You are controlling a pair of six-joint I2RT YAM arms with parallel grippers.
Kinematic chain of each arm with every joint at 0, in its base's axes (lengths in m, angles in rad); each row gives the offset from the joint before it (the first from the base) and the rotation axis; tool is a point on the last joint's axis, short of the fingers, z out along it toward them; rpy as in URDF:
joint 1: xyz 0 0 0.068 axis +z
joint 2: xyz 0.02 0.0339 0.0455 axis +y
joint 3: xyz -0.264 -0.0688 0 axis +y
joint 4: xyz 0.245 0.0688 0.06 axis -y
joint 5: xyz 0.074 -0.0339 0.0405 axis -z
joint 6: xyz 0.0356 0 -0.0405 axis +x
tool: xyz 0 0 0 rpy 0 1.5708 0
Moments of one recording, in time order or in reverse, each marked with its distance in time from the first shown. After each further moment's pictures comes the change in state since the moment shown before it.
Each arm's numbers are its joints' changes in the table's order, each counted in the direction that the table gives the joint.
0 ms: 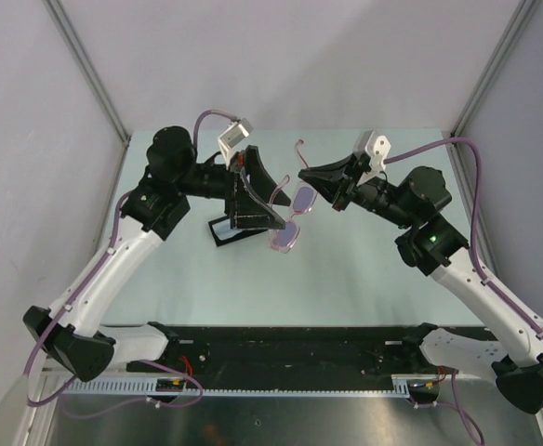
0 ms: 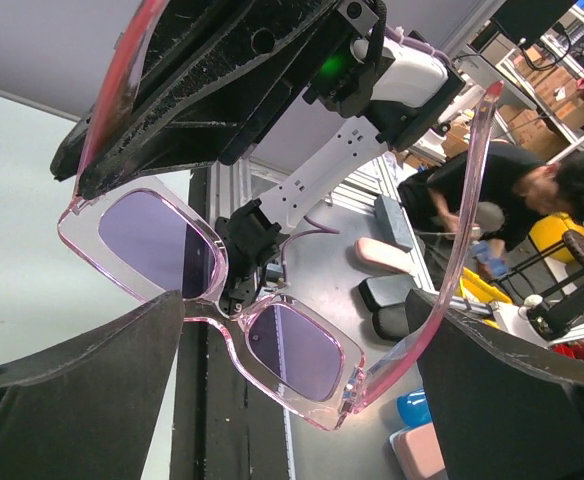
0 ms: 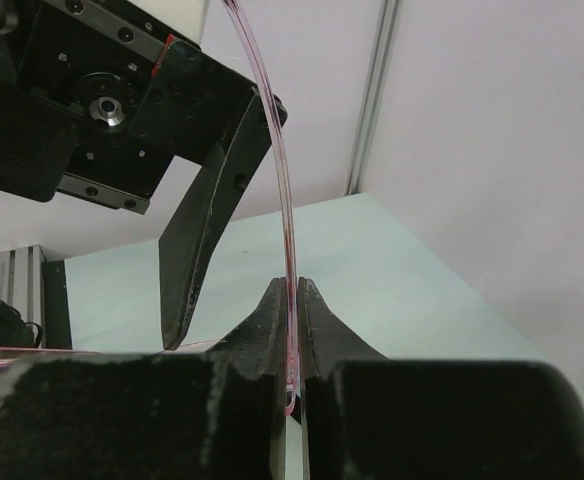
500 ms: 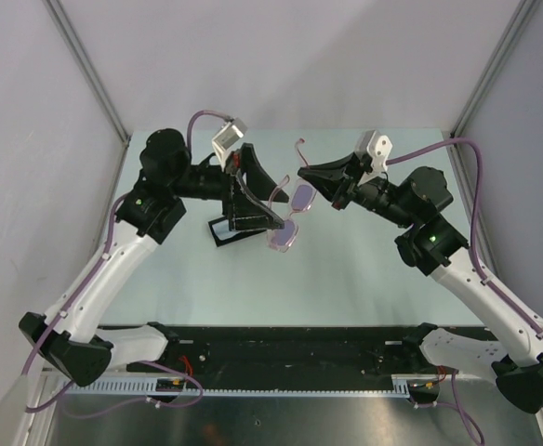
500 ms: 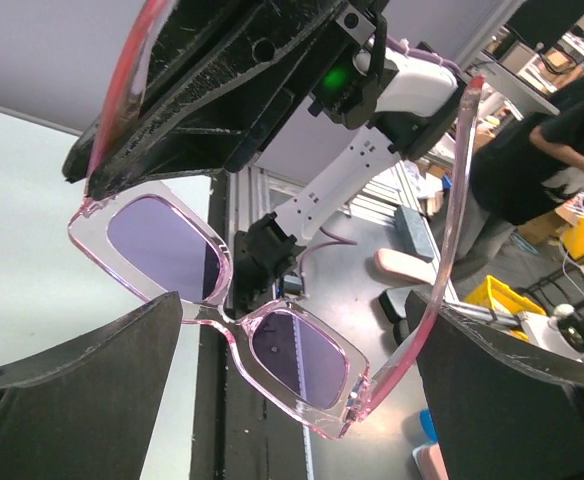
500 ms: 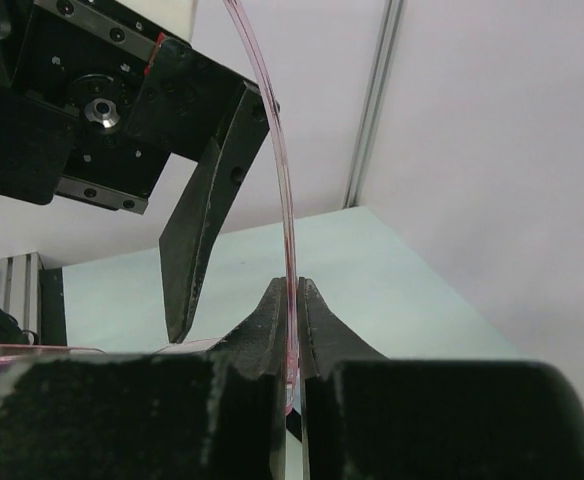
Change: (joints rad) left arm 0.000 -0.021 0.010 0.017 -0.022 0.022; right arm 0.003 0.003 -0.001 0.023 -0.001 -0.004
